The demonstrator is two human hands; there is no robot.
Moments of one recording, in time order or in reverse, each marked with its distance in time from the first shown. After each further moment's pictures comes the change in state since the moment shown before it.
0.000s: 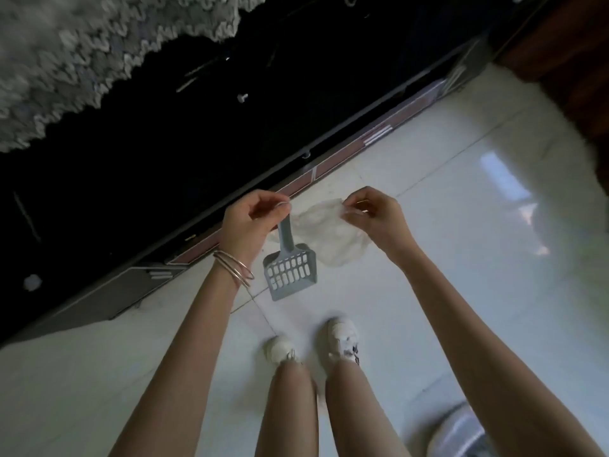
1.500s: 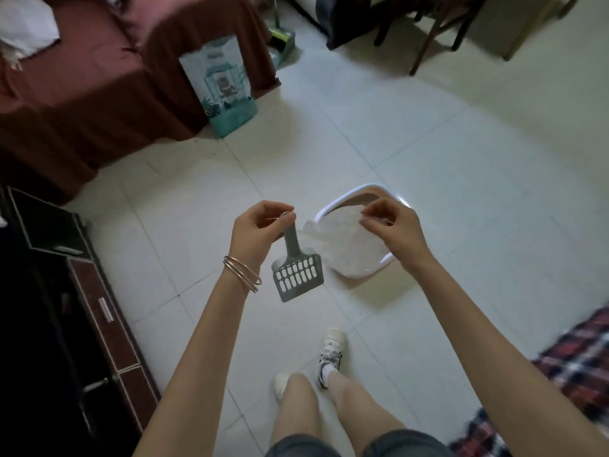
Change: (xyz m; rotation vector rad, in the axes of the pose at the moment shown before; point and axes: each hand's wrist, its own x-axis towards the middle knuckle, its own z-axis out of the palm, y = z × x) left_hand -0.417 0.184 0.316 0.475 -1.427 0.136; right_hand -0.612 -0.064 -0.165 0.377 1.582 0.394
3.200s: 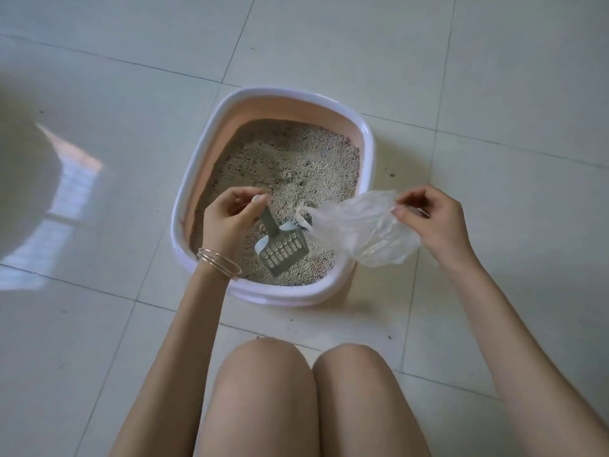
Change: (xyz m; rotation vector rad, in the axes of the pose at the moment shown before) left_hand 0.407 -0.532 0.254 0.293 -0.519 0.073; right_hand 0.129 0.643 0.013 0.134 0.745 0.267
